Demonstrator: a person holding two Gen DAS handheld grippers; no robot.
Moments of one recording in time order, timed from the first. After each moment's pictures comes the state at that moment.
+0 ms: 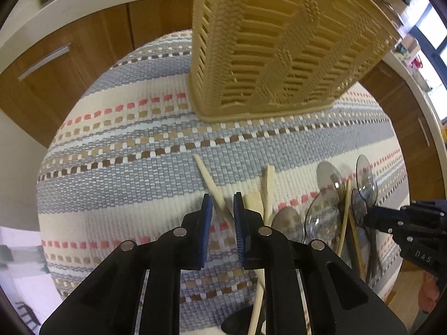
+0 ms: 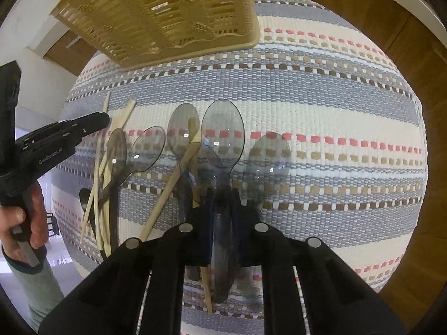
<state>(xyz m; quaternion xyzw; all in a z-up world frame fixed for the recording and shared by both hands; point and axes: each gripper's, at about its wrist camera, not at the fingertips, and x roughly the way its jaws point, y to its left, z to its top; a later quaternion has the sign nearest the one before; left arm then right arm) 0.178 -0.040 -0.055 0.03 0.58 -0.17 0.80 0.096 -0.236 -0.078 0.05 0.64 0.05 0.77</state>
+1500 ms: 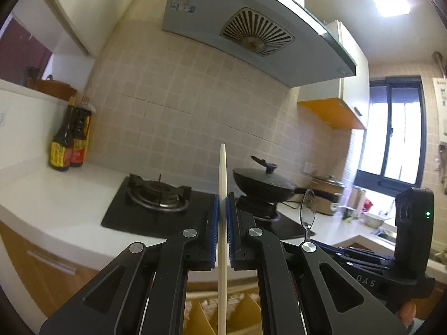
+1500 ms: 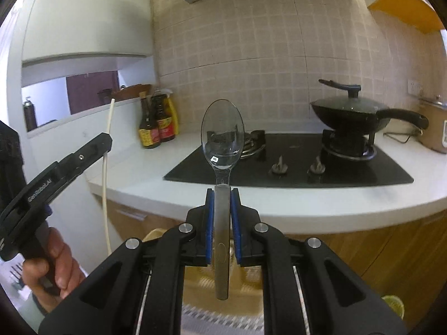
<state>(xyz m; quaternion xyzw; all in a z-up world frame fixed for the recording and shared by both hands) 0.161 -0.036 0.164 -0.12 0.05 -0.23 0.97 0.143 -0.260 0.130 0.03 0.18 0.12 0.98</state>
